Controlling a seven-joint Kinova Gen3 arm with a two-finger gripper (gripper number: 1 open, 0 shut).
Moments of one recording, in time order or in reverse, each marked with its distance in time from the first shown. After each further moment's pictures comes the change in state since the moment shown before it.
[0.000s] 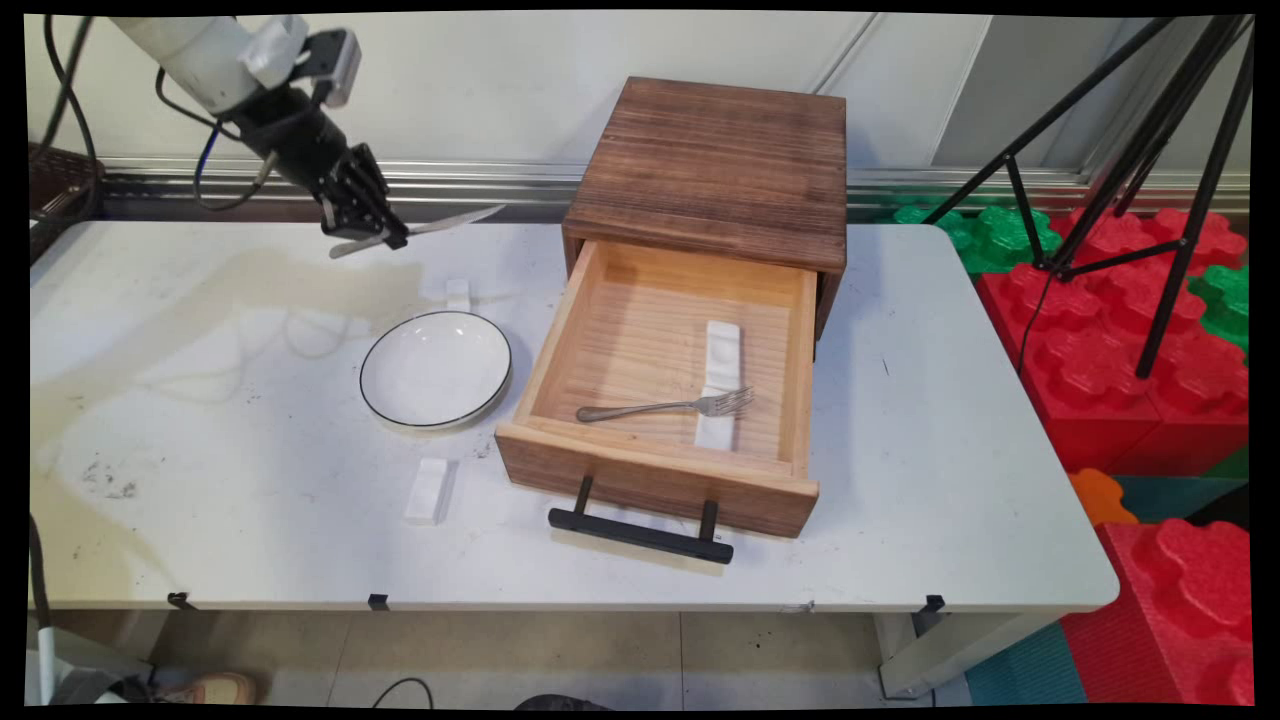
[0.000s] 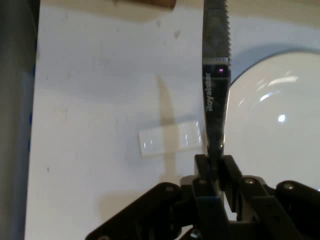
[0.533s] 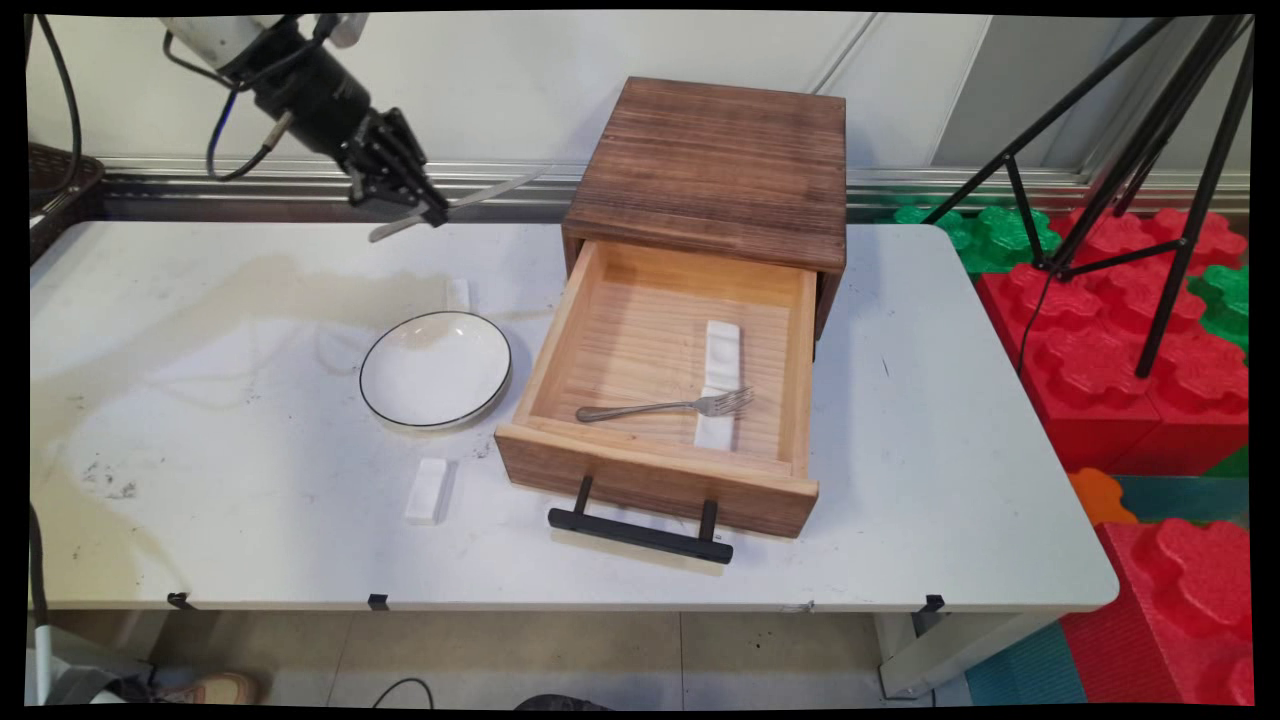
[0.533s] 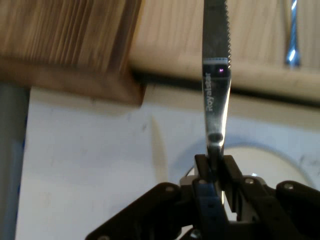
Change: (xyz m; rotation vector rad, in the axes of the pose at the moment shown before) arm 0.057 0.029 -0.037 -0.035 0.131 0.027
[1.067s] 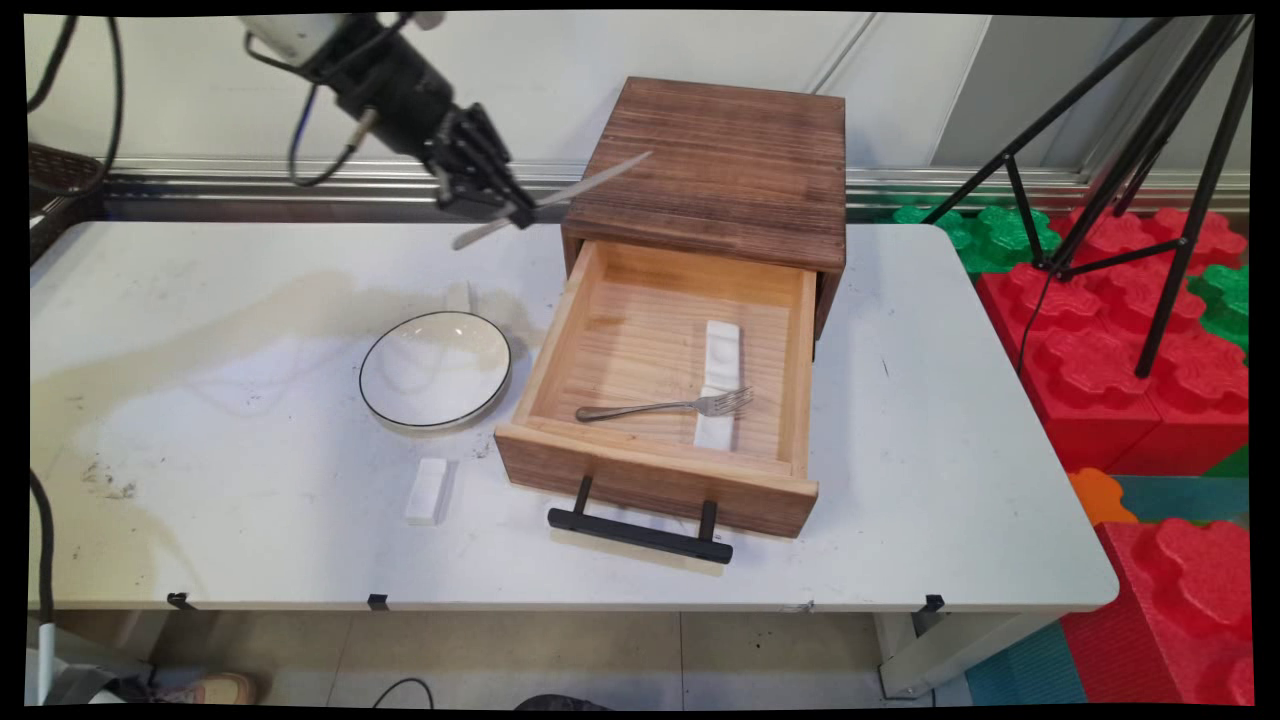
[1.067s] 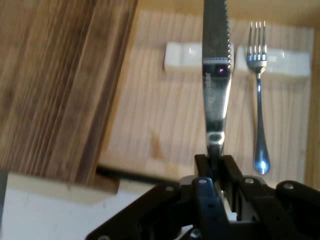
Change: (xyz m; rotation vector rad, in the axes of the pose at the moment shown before) arm 0.075 0.032 0.021 -0.019 0.100 0.009
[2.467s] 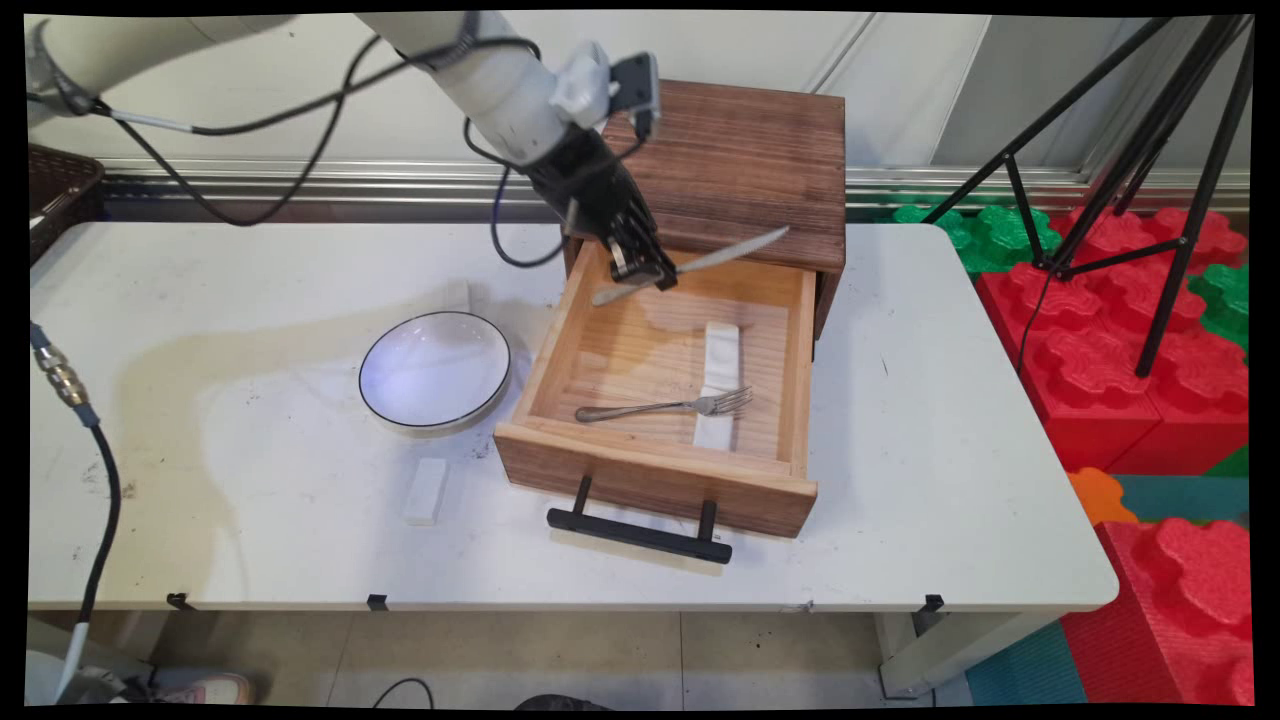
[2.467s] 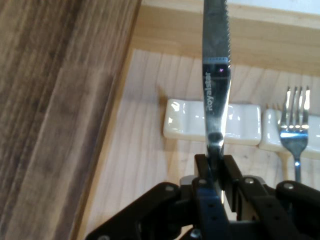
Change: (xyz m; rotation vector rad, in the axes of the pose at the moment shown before) arm 0.075 0.002 0.151 0.001 -0.028 -0.021
